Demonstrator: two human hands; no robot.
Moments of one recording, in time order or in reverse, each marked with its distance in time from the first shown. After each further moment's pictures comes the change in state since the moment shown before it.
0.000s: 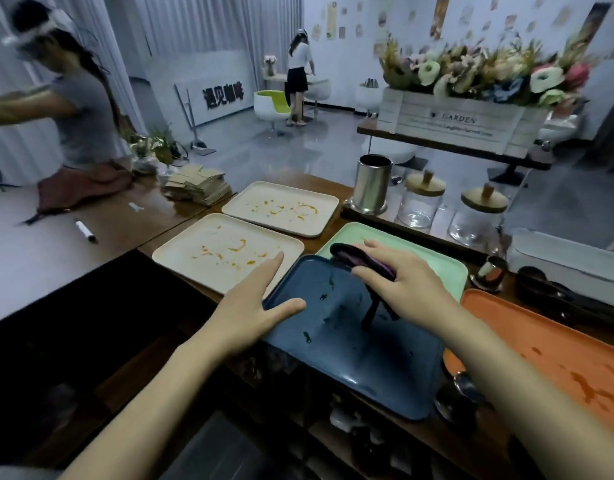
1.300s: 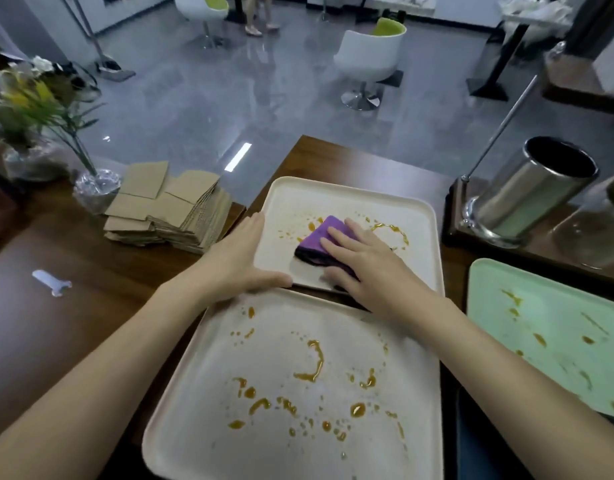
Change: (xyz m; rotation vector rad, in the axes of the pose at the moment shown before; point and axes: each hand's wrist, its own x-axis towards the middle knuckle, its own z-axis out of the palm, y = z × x) left_hand 0.355 -0.269 -0.110 0.187 -0.382 0.012; right_hand 0.347 0.055 0.227 -0.437 -0.317 0.126
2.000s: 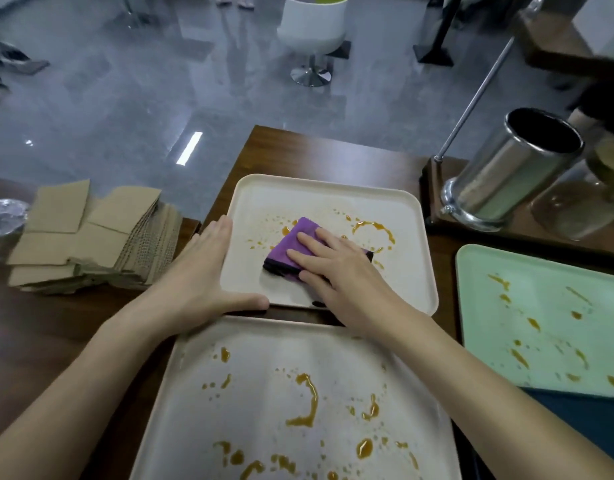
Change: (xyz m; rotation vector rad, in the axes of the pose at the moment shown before) left_hand 0.038 -0.022 0.000 -0.009 -0.035 0.164; right_hand 0.015 -0.008 0.013 0.180 0.059 0.132
